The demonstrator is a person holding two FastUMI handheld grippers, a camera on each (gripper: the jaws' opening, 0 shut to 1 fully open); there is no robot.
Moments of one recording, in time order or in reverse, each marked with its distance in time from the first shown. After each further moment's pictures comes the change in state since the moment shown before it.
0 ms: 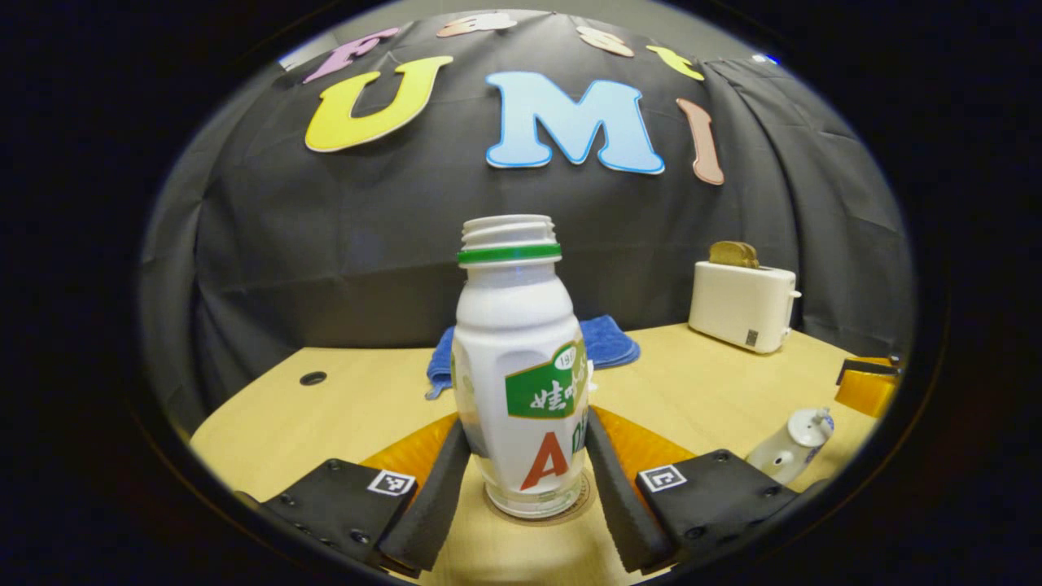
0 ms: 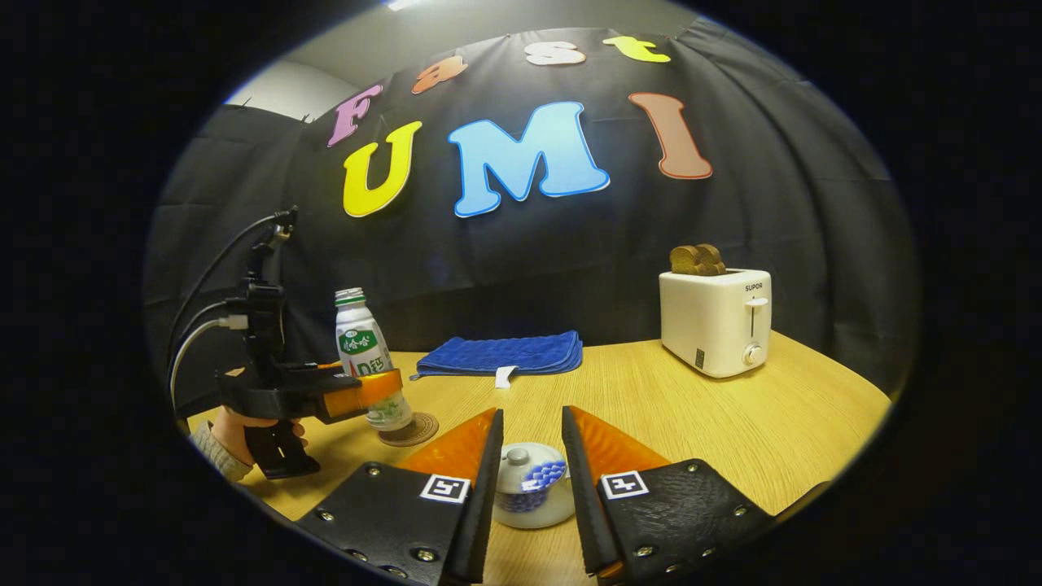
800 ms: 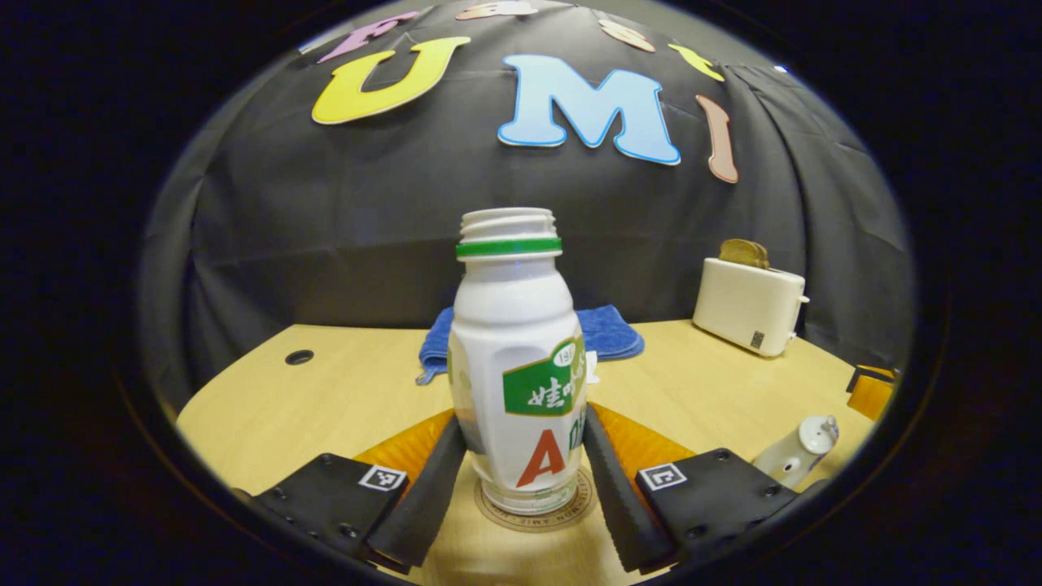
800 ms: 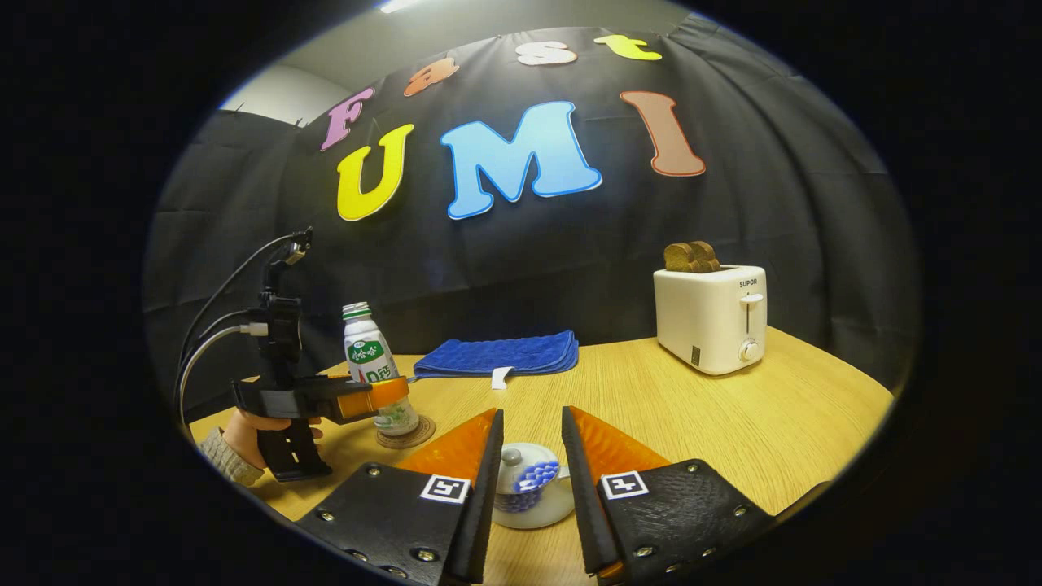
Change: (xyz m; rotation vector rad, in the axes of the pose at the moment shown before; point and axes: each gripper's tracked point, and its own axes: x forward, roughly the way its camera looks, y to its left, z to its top) left arm 0.015 -0.004 -0.011 -0.050 0.043 -0.028; right arm 0.000 -0.005 0.001 0.018 -0.003 -0.011
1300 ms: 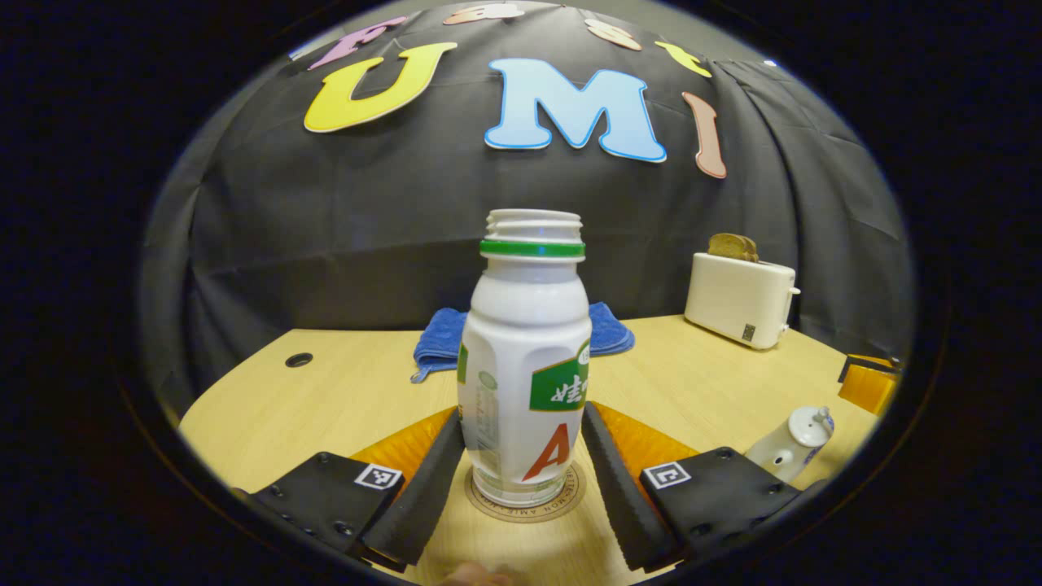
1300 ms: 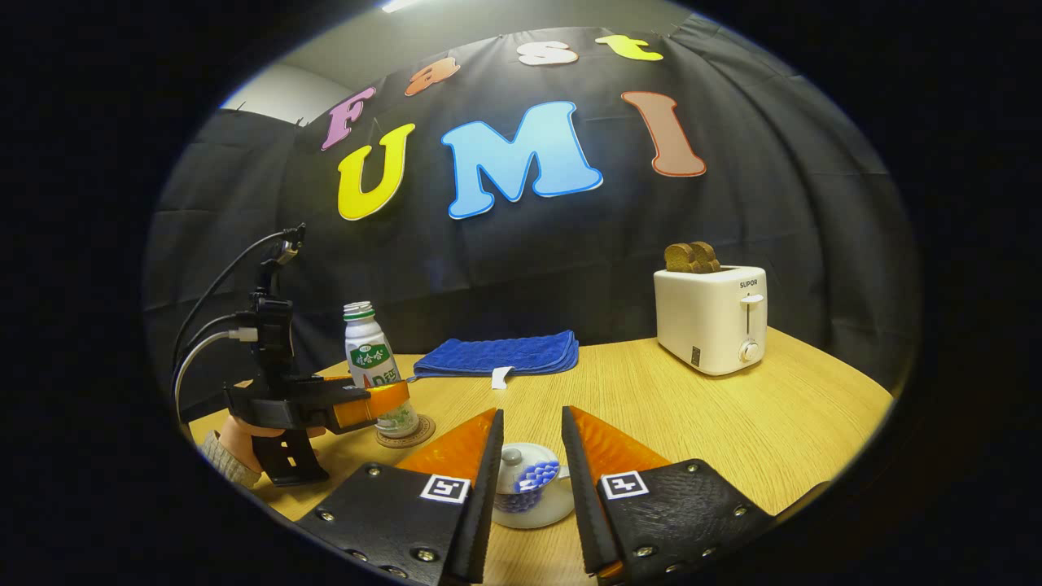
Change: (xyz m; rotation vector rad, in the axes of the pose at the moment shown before) left arm -0.018 -0.010 0.002 0.045 -0.024 0.015; right arm -0.001 0.001 0.001 -0.001 -0.004 0.006
